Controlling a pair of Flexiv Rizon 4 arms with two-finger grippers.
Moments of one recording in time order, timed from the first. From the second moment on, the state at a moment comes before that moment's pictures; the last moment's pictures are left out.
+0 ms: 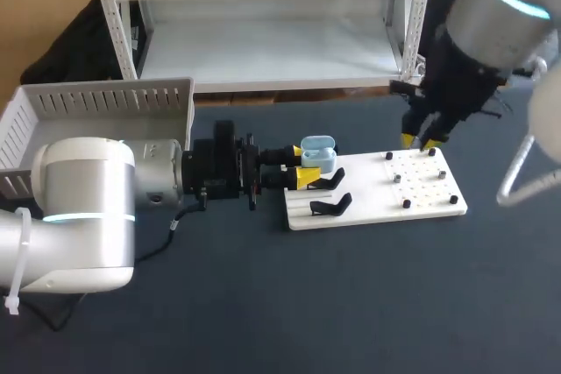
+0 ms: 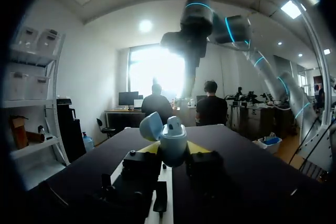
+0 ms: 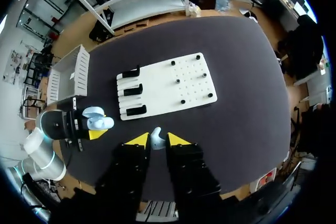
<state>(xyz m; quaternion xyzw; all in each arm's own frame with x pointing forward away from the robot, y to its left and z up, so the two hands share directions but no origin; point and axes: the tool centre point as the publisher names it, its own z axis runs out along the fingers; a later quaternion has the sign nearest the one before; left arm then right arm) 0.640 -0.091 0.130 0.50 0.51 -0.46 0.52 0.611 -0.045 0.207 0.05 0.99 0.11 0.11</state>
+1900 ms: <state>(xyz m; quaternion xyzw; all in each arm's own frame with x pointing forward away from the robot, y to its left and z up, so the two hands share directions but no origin) 0.640 -0.091 0.130 0.50 0.51 -0.46 0.52 0.615 0.082 0.215 -0.15 0.98 0.08 0.04</state>
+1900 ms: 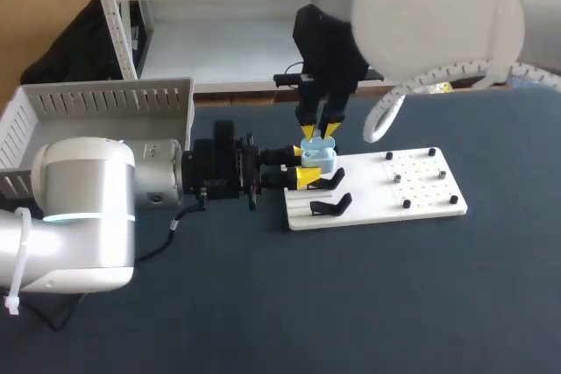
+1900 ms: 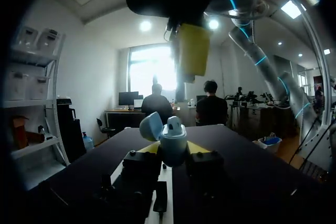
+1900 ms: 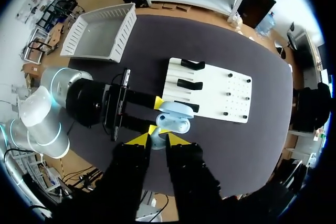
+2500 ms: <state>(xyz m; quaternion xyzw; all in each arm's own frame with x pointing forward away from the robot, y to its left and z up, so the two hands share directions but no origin) 0.640 -0.091 0.130 0.50 0.51 -0.46 0.52 0.624 0.085 0.204 -0.14 0.99 0.06 0.01</state>
